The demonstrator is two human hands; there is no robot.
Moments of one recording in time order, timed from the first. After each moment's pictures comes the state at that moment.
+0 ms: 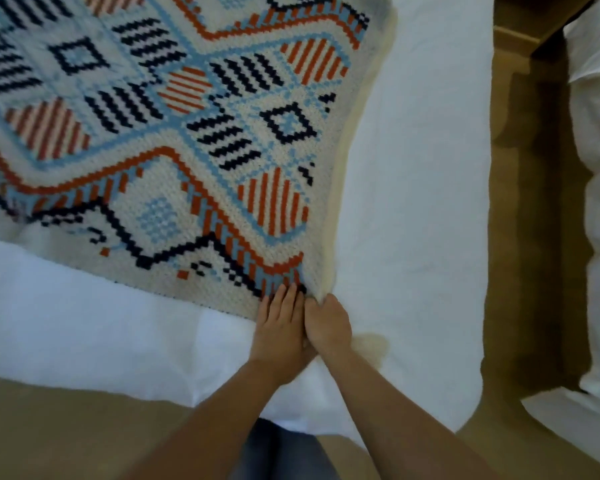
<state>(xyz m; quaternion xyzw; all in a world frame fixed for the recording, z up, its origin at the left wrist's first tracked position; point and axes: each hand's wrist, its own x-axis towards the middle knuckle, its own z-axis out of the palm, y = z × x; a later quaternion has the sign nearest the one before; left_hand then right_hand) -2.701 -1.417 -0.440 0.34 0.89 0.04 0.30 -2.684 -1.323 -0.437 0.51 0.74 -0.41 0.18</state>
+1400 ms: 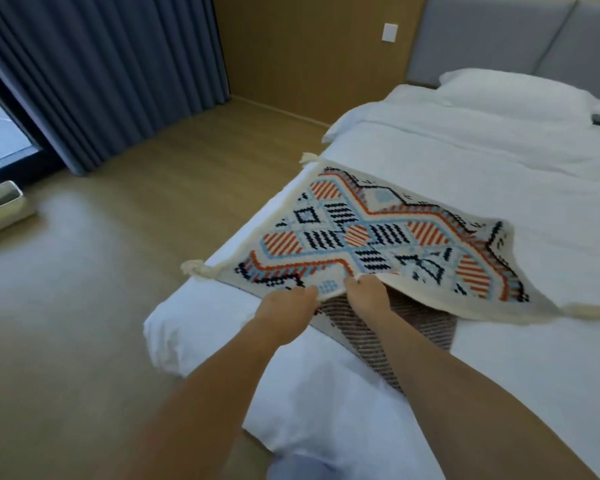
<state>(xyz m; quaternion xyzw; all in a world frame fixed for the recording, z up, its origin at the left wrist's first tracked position) -3.026 -1.904 -0.172 0.22 0.97 0.03 0.13 -3.047 -1.744 -0.206 0.21 0.87 -0.44 0.10</state>
